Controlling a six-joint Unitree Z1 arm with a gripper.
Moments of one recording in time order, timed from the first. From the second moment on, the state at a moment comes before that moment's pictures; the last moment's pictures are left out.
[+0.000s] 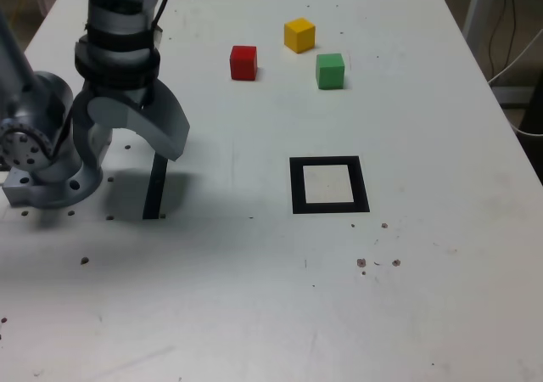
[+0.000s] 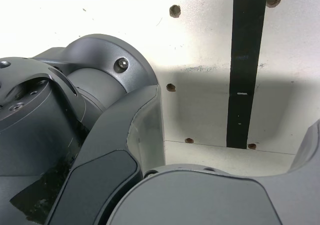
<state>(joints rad) 0.01 1.46 -0.74 1.12 -0.01 0.09</state>
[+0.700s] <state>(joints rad) 0.01 1.46 -0.75 1.14 0.00 0.09</state>
